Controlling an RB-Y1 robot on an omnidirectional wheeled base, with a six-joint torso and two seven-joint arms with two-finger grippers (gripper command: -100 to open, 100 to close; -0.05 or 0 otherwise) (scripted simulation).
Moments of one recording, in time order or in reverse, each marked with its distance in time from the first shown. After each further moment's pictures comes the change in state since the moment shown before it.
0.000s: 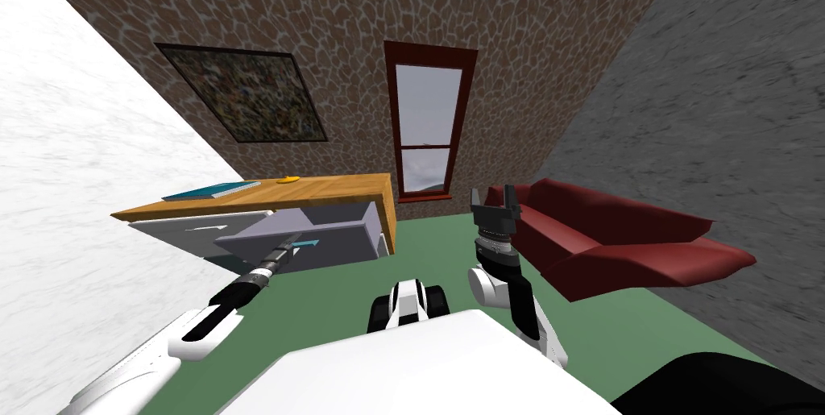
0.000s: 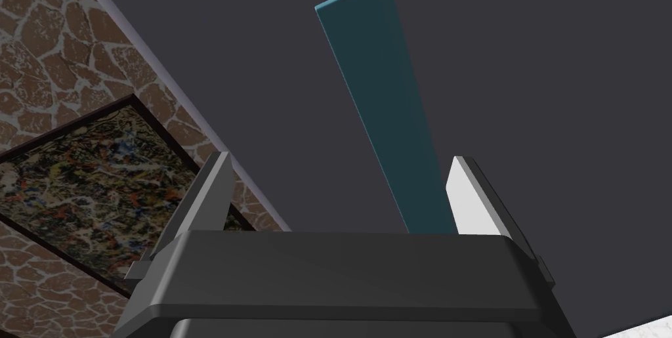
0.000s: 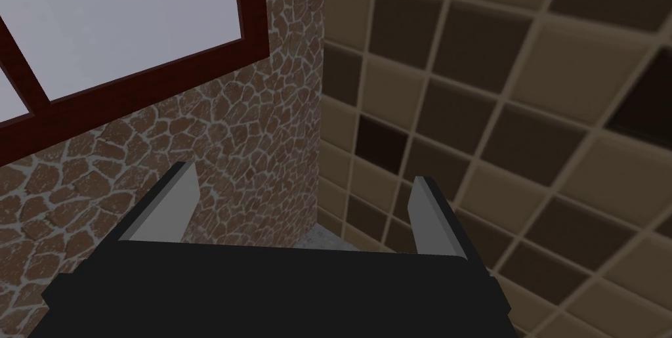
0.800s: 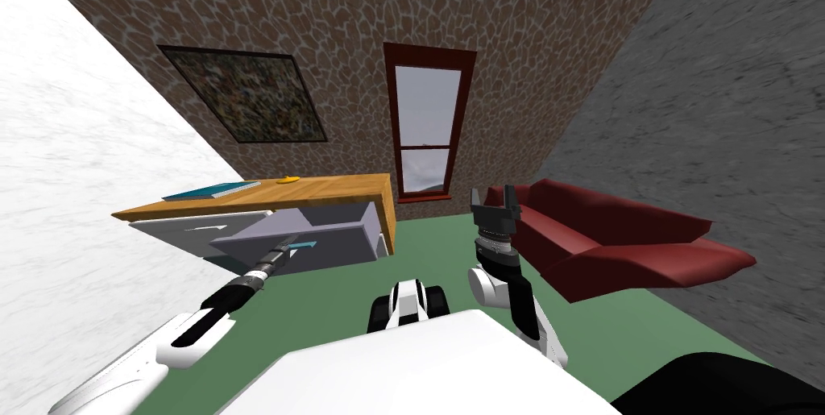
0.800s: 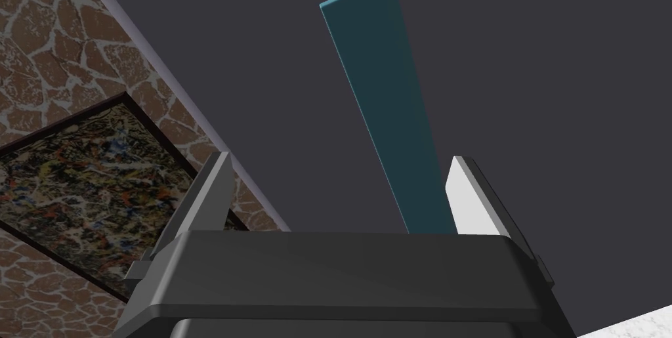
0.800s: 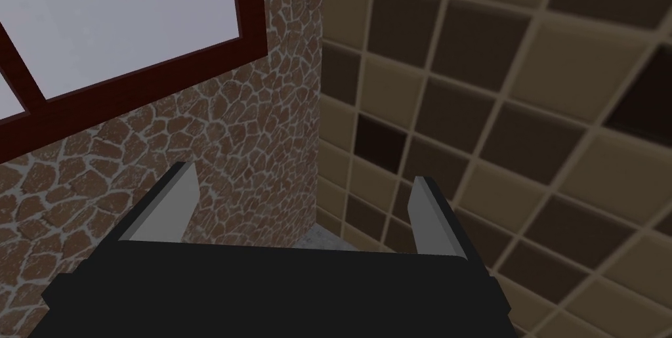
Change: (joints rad) left arm 0.019 0.023 -0.006 -0.005 -0.006 0.003 0.042; right arm 0.000 0.000 0.000 0.000 0.000 0.000 0.000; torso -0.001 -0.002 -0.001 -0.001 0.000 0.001
